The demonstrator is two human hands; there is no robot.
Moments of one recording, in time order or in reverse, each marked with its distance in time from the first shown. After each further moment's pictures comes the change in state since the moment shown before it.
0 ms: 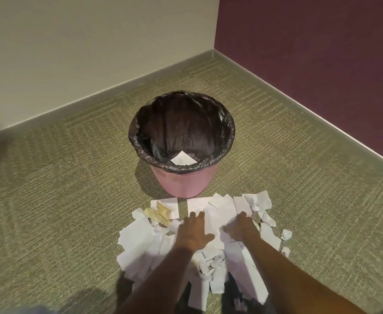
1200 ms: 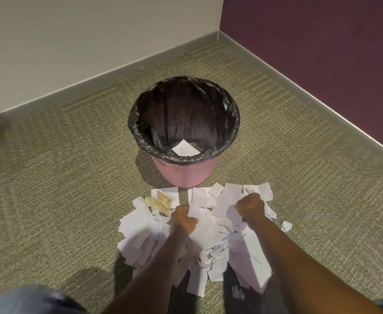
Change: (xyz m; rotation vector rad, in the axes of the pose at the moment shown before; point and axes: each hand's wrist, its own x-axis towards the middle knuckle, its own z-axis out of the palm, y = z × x) left_hand 0.011 -0.020 0.007 -0.713 0.206 -0.363; right_hand 0.007 -0.016 -0.033 0.336 0.135 0.083
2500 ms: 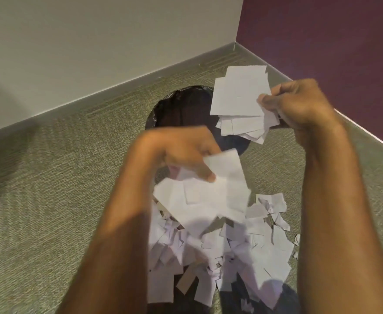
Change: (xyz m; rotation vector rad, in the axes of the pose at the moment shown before) left_hand -0.119 0.197 -0.206 0.556 -0.589 0.776; right_hand -0.127 -0.183 -0.187 0.426 0.001 -0.630
